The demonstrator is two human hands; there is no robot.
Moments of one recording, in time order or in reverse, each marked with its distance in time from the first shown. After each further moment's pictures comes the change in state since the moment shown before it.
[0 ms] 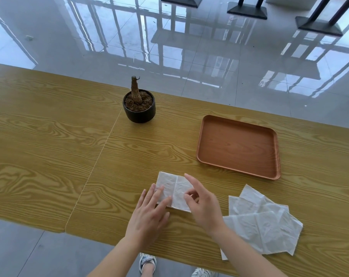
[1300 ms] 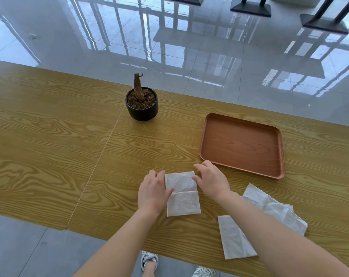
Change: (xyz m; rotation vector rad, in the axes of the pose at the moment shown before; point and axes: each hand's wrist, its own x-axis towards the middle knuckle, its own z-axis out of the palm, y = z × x) left_hand 0.065 0.017 -0.037 -0.196 -0.001 -0.431; right_hand 0.079 0.020 -0.020 -0.537 -0.185 0.021
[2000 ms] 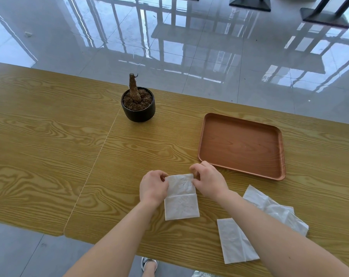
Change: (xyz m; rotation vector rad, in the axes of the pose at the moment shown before) left_hand 0.029 0.015 -0.008 -0.347 -0.032 -0.188; right_hand 0.011 0.005 -0.001 0.059 -0.052 -0.030
